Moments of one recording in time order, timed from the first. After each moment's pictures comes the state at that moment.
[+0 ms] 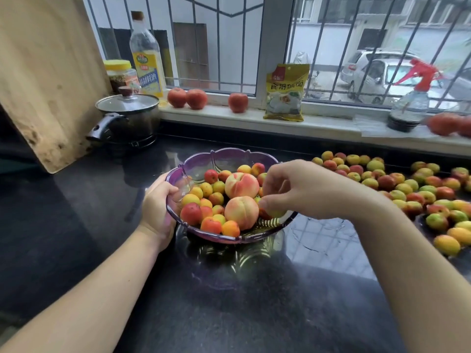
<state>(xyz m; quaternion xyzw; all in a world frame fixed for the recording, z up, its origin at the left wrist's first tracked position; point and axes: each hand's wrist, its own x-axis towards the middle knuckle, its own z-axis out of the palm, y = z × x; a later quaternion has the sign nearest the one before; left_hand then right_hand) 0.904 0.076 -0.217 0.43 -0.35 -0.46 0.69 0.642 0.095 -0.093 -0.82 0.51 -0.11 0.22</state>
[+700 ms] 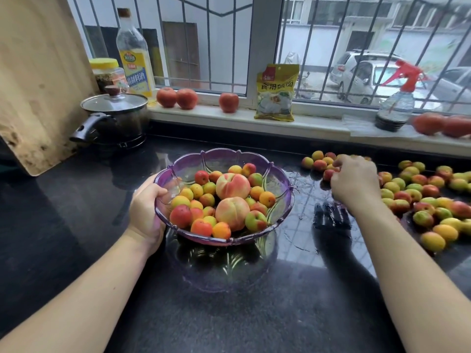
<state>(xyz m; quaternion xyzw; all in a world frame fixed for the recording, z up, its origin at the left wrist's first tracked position) 0.906 0.074 -0.220 0.44 -0.34 -0.45 0.69 0.531 -0.002 -0.179 -0.60 0.76 -0.22 -0.07</state>
